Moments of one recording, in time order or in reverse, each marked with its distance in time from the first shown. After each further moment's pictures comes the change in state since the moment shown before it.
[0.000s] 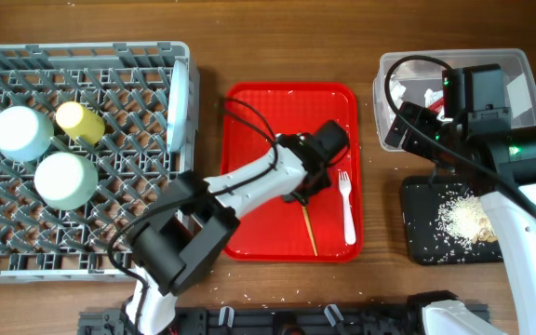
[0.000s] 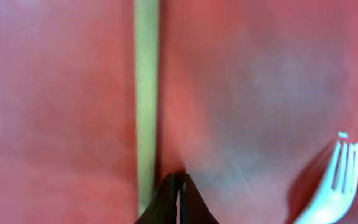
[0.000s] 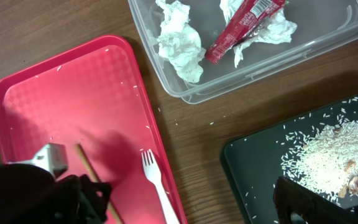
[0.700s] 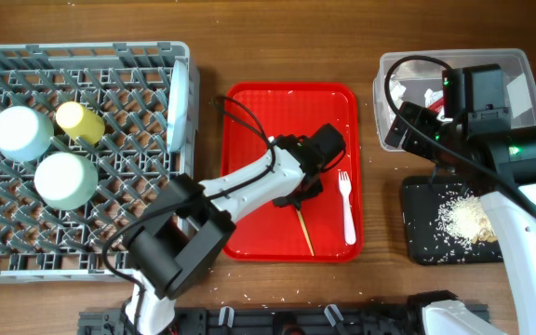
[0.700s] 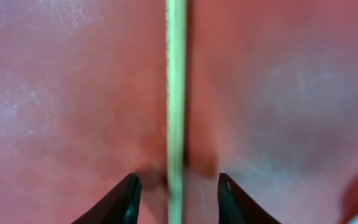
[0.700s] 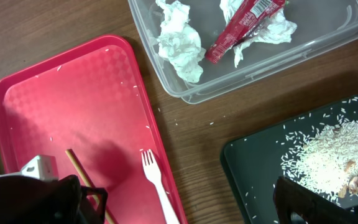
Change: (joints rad) left arm 0.001 -0.028 -0.016 -0.095 -0.068 -0.003; right arm 0.000 0.000 0.000 0.000 0.000 0.000
